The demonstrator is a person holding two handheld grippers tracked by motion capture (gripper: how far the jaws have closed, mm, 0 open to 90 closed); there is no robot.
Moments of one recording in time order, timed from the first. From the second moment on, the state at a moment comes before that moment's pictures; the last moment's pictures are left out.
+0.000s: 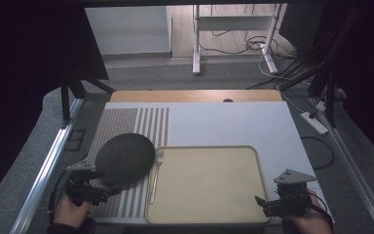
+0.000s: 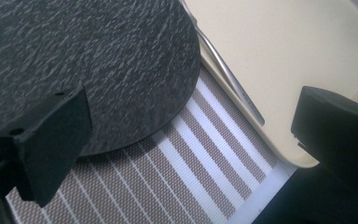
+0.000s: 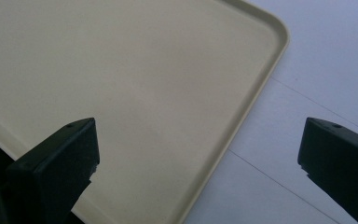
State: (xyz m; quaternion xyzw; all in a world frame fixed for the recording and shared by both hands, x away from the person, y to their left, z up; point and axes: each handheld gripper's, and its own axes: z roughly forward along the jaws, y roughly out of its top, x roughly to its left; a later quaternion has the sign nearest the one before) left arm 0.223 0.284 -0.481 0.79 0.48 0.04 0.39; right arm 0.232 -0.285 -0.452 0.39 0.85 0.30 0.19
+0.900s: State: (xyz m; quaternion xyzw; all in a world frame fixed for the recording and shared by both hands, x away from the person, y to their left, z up) left arm 0.195 0.298 -0.477 0.78 0.50 0.09 0.37; right arm 0.233 -0.286 -0.451 0.40 0.85 0.30 0.19
